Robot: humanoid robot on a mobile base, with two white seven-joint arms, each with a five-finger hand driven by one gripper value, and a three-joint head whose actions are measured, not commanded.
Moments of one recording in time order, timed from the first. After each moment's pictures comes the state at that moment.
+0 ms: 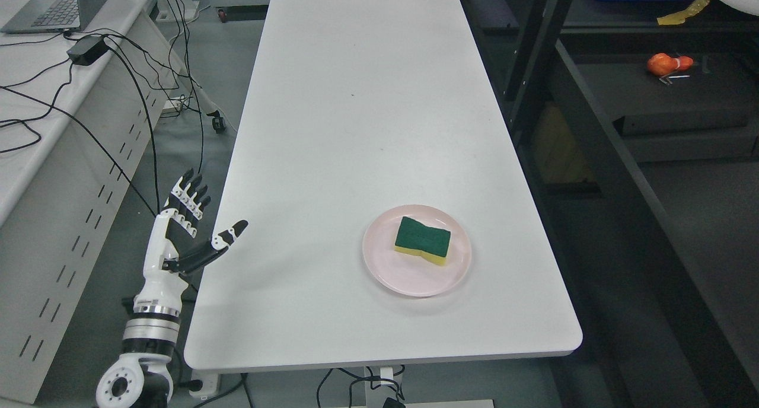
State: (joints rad) left arm -0.09 0.00 0.16 -1.68 0.19 -0.05 -0.16; right arm -0.07 0.00 -0.21 0.00 -0.11 0.08 -0.04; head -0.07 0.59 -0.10
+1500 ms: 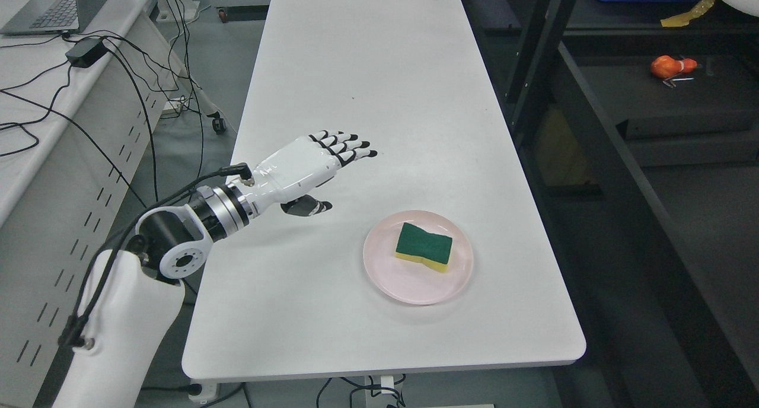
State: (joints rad) left arm -0.66 0.25 -0.29 -1.45 -0.94 -0.57 -0.44; right arm -0.07 0.00 -0.21 0.00 -0.11 0.08 -0.04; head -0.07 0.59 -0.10
